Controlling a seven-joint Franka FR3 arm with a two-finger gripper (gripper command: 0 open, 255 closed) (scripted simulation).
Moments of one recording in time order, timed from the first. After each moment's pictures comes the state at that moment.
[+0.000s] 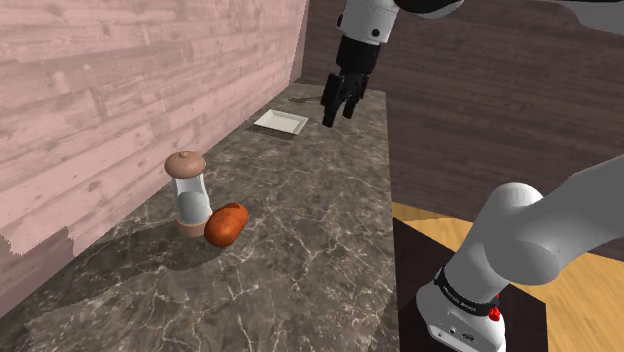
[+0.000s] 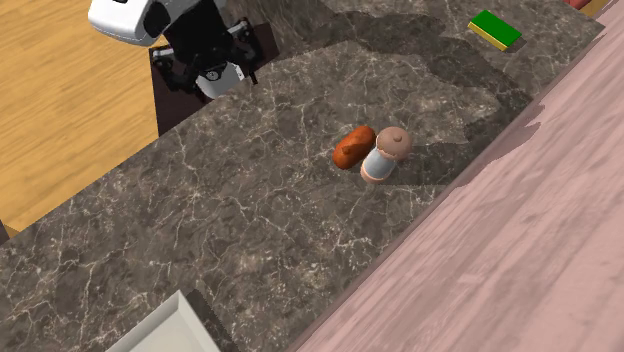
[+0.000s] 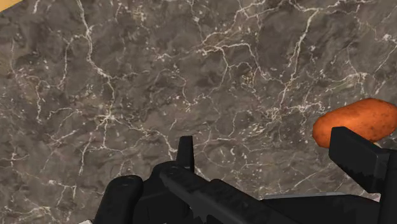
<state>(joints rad) 0.08 -0.53 0.09 -2.20 0.09 1.74 0.07</state>
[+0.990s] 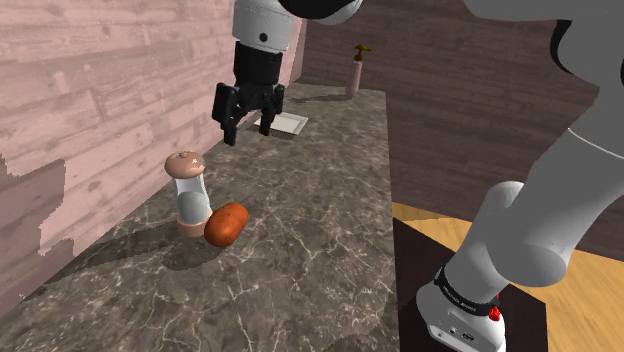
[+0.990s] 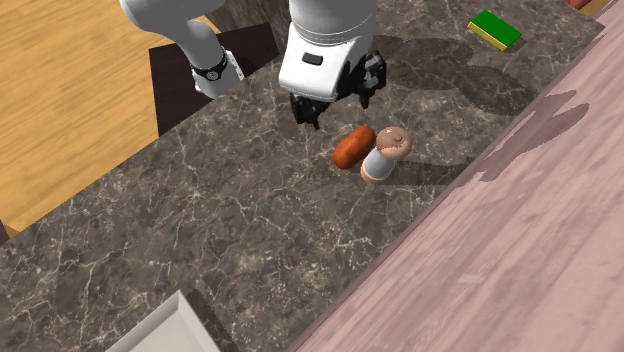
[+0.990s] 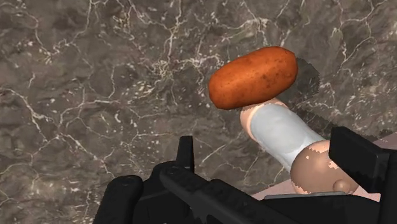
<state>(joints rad) 0.17 -0.09 0.28 -1.86 0.14 1.86 0.32</state>
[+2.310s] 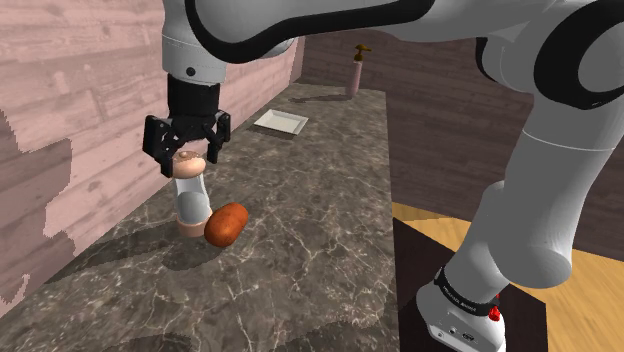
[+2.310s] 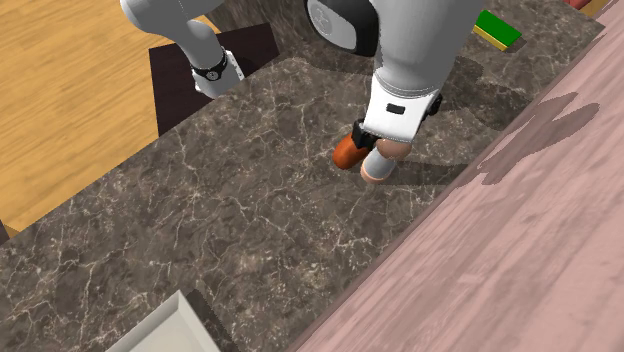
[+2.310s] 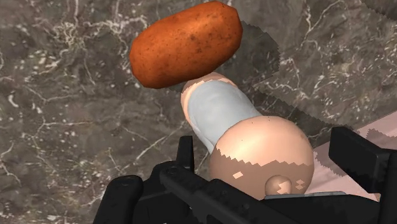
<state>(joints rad) 0.24 0.19 0.34 -1.66 0.08 1.95 0.44</state>
